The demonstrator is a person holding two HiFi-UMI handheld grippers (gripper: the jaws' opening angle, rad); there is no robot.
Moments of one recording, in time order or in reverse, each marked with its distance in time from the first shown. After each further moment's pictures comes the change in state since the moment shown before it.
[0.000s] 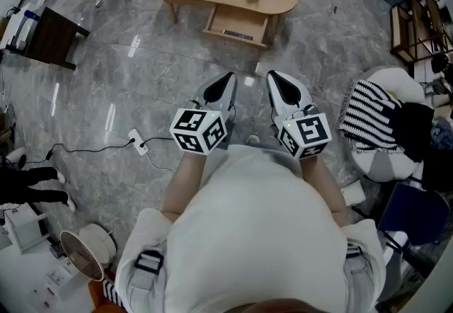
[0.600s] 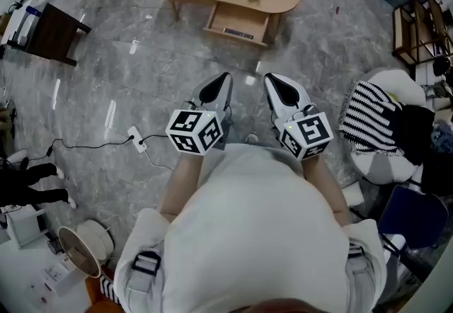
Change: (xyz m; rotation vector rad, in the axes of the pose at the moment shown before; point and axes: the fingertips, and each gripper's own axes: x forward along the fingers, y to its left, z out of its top) left arm -0.003 0.004 -0.005 -0.007 -0.003 0.035; right arm -0.005 0.003 -0.009 0.015 0.018 0.084
